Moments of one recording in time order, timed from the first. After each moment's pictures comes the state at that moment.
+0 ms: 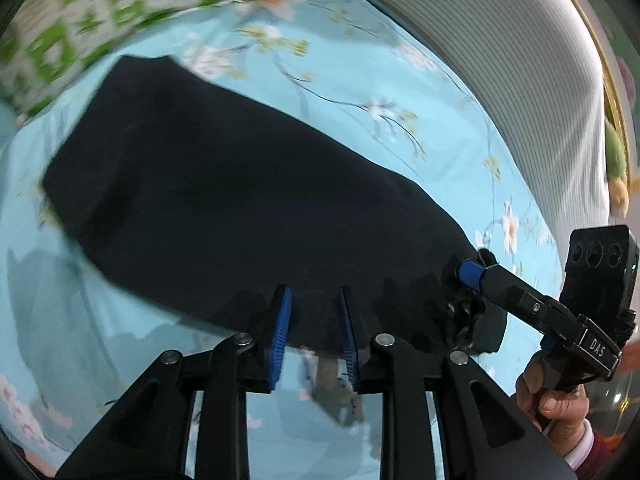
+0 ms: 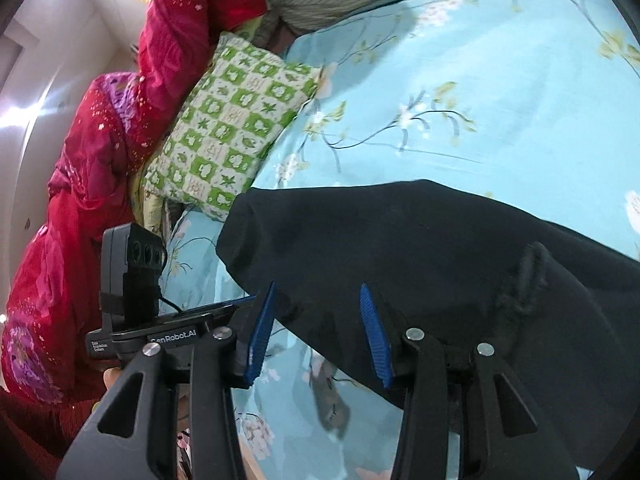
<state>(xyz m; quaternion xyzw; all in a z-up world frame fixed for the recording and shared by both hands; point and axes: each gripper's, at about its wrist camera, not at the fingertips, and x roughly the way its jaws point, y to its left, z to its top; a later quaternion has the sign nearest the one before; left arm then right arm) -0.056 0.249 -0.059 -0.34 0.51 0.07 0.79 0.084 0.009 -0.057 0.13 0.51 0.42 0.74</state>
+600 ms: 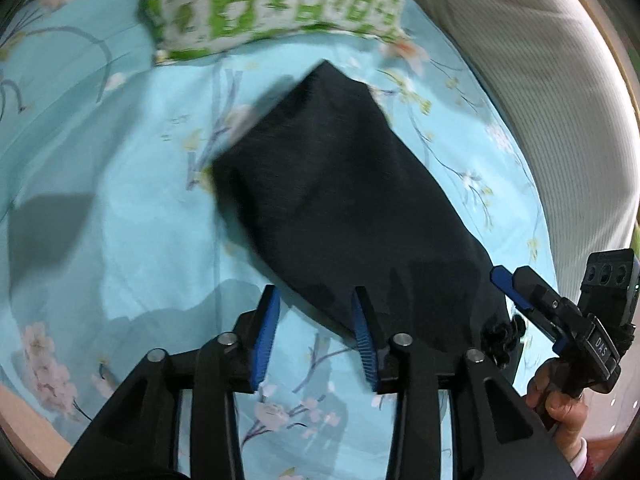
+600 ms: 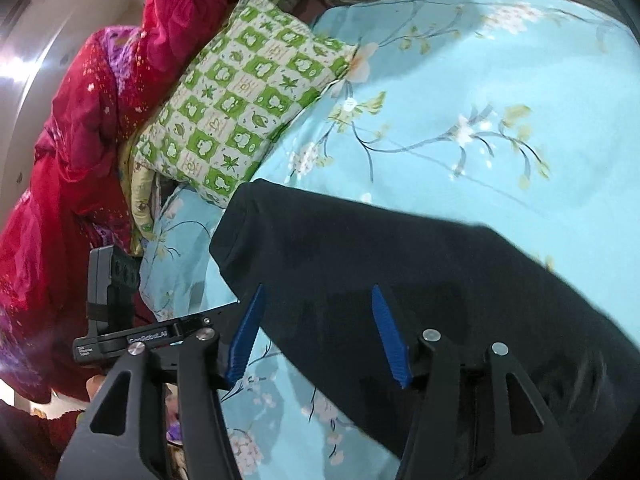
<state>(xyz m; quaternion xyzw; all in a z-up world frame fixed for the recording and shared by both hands) -0.124 0.313 -0.074 -0.43 0.47 0.19 0.75 0.109 0.080 -0.058 0.04 0.52 0.44 0.73</state>
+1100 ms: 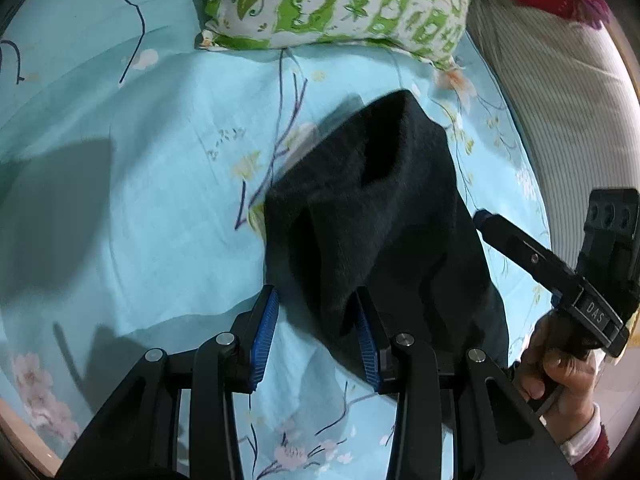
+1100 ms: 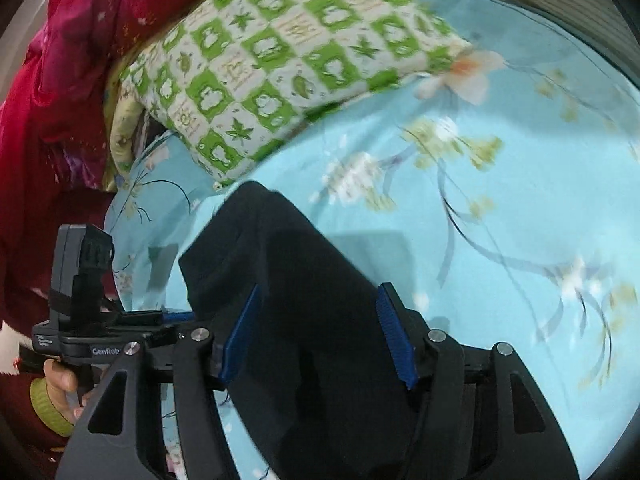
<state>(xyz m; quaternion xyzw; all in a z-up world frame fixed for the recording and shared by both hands) -0.117 0.352 -0.106 -0.48 0.44 0.22 0.72 0.146 0.201 -0.070 -0.13 0.50 0.52 0.68</state>
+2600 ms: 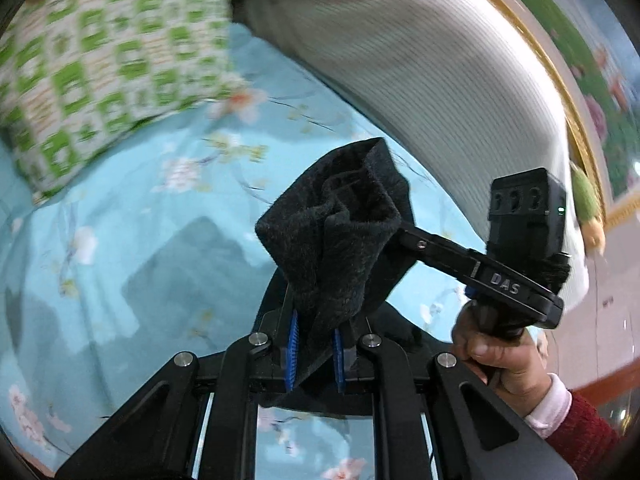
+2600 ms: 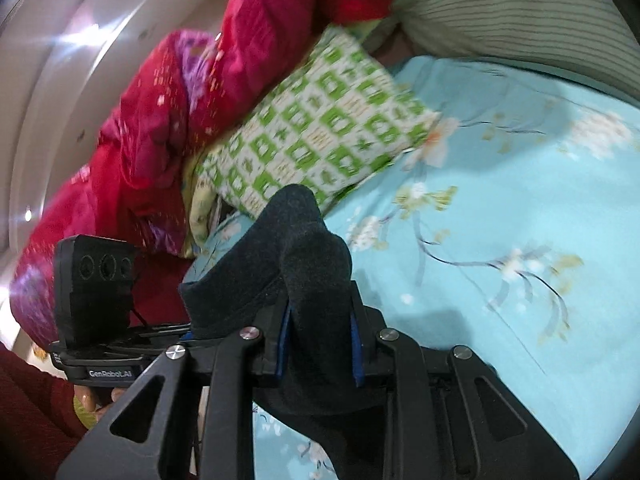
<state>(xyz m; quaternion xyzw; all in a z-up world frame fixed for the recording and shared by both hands) -0.007 0.245 0.013 -0.34 0.41 0.08 0.84 0.161 0.086 -0.004 0.04 0.44 0.56 0.70</state>
